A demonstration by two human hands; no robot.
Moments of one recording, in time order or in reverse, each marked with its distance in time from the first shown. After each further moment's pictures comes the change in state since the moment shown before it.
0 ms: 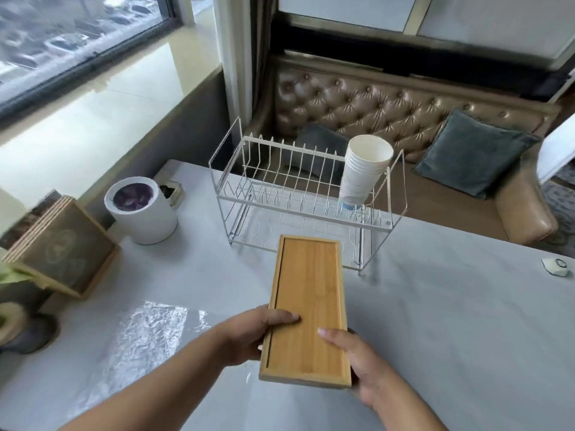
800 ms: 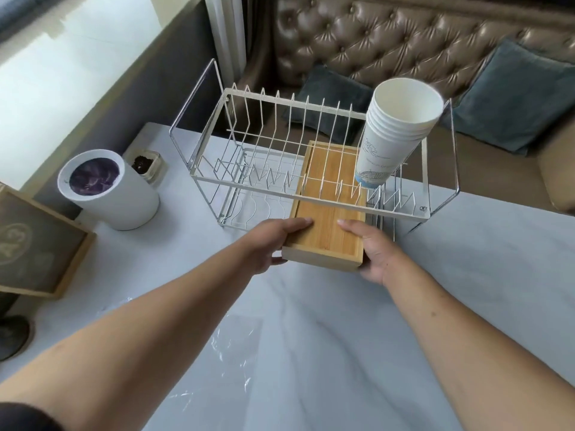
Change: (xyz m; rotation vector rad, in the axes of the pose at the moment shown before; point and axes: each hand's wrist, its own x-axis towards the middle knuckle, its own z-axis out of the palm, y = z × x) left_hand 0.124 0.126 -0.034 -0.014 0.321 0.056; right_hand 0.162 -0.142 -0.037 -0.009 0.108 -0.085
